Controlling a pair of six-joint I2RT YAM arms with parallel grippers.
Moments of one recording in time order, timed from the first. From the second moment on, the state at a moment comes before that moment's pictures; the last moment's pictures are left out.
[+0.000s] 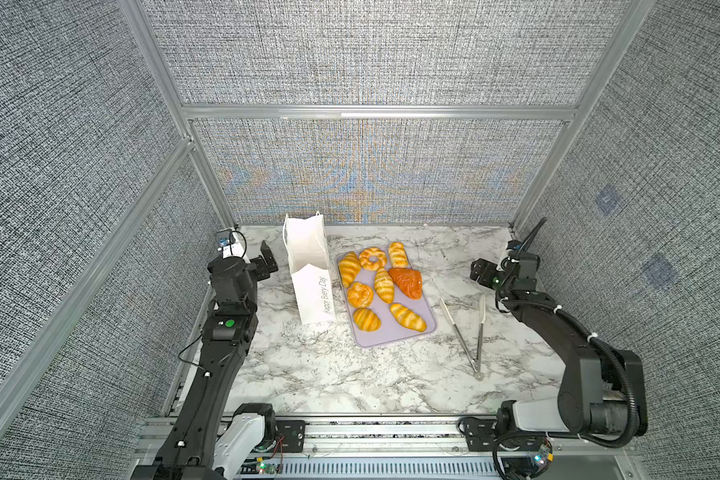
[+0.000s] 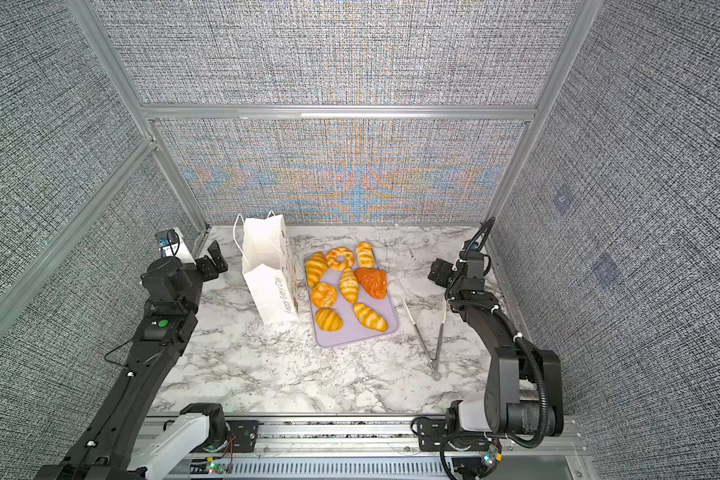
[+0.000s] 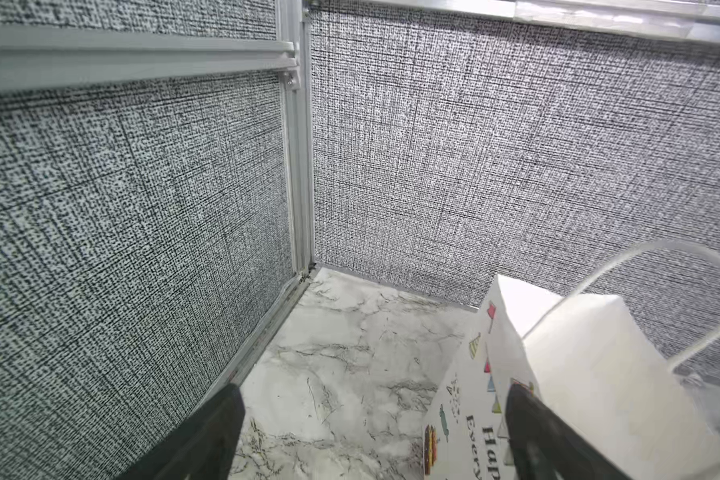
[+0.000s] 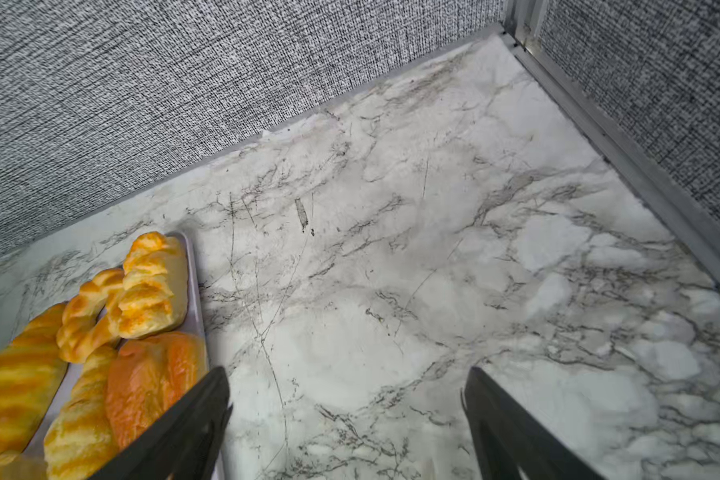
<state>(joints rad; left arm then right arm) -0.06 0.96 0.88 -0.10 -0.23 -0.16 -0.05 1.40 0.85 -0.04 -0.03 0.35</state>
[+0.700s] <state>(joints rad) -0.10 1.01 1.16 -0.58 0.08 -0.11 0.02 1.45 0.99 -0.29 0.10 0.36</state>
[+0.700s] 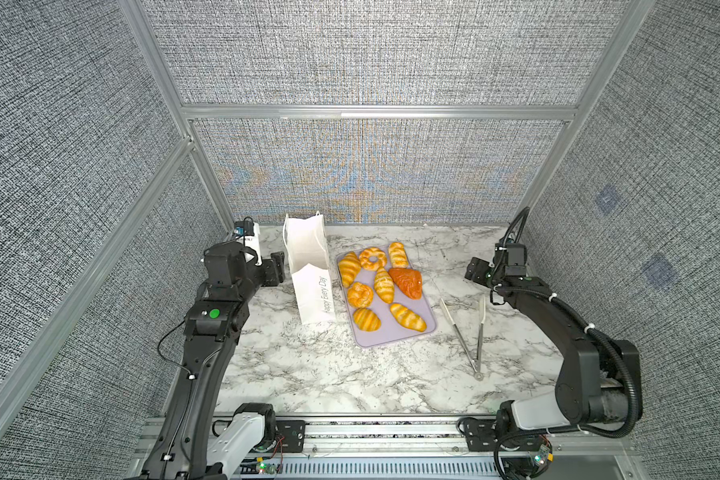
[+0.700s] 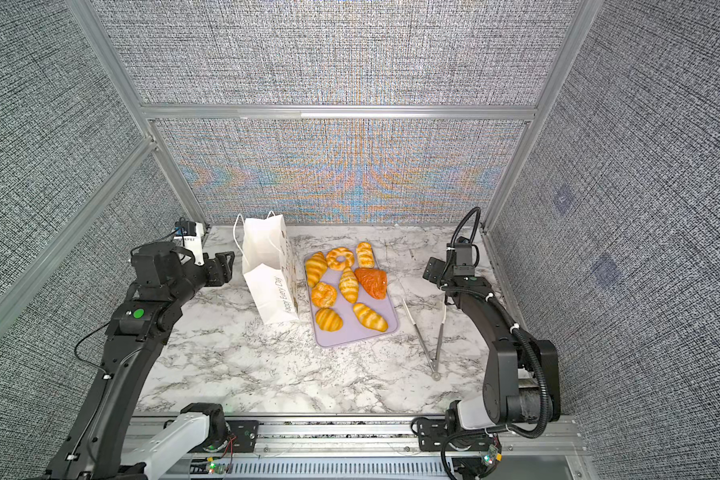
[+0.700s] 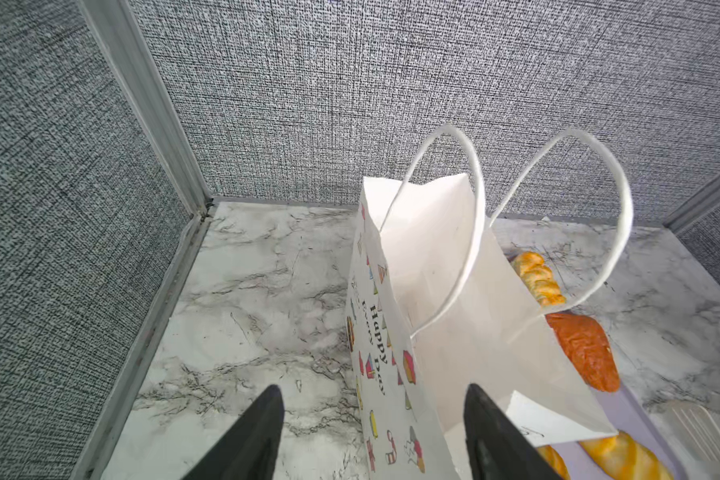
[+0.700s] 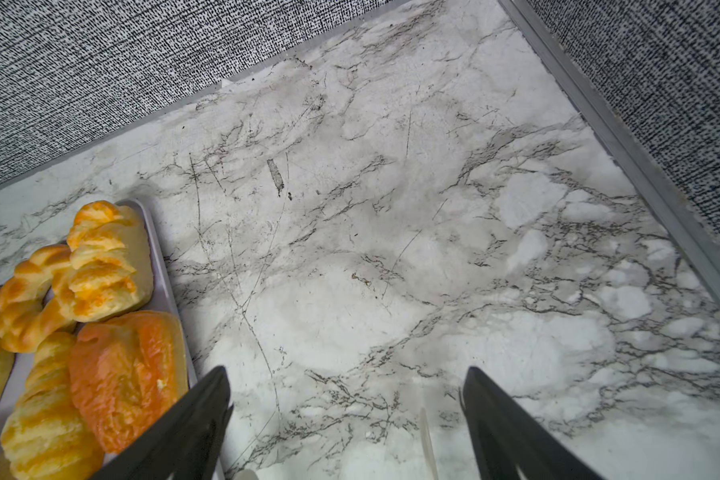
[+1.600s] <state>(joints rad) -0.16 1.31 1.36 -0.75 0.13 -0.21 0.06 1.43 1.01 -0.36 0.16 0.34</state>
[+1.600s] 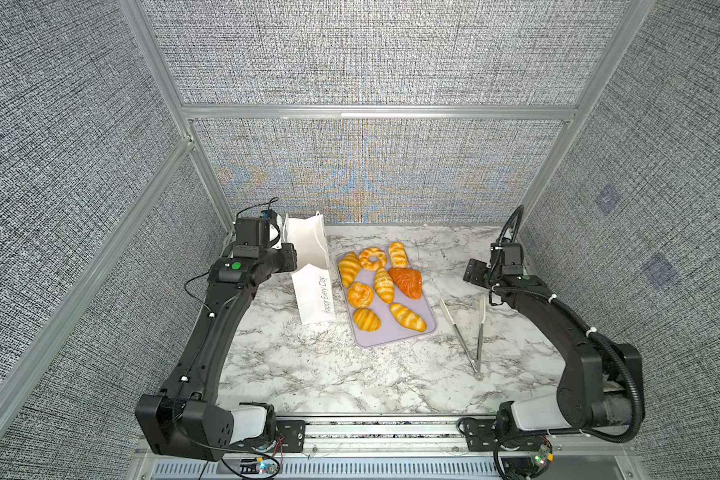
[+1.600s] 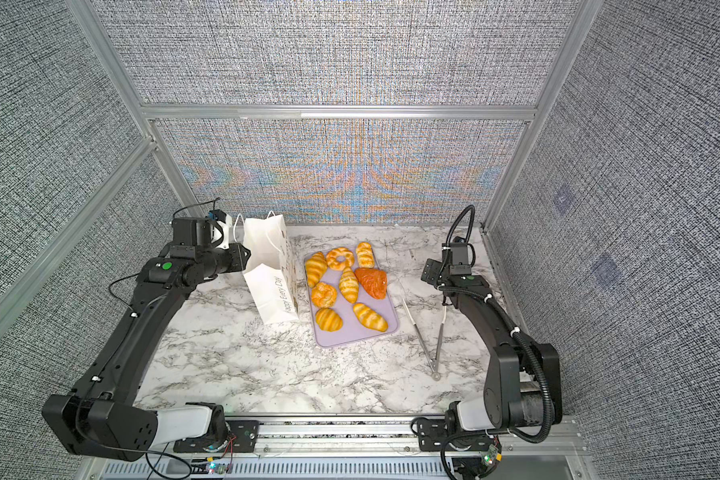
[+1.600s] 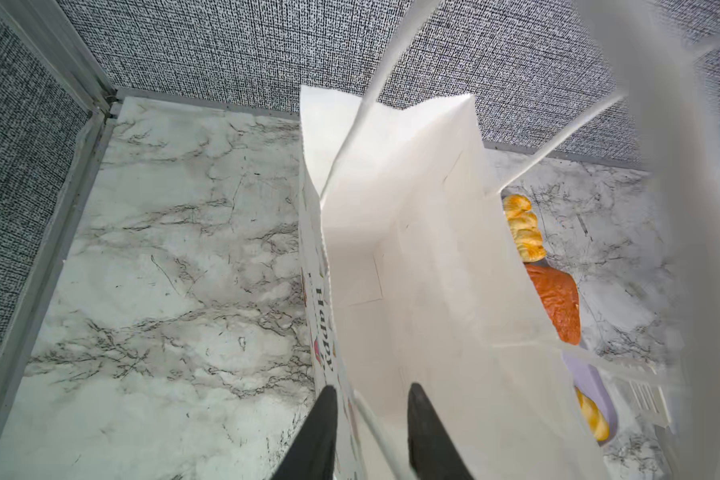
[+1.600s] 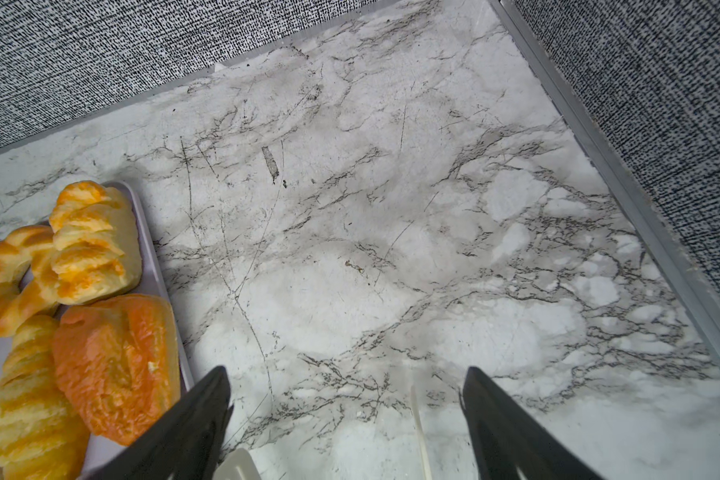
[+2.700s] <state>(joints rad) -0.16 1.42 1.40 -0.69 0.12 -0.37 0.08 1.39 0.99 -0.42 0.20 0.33</state>
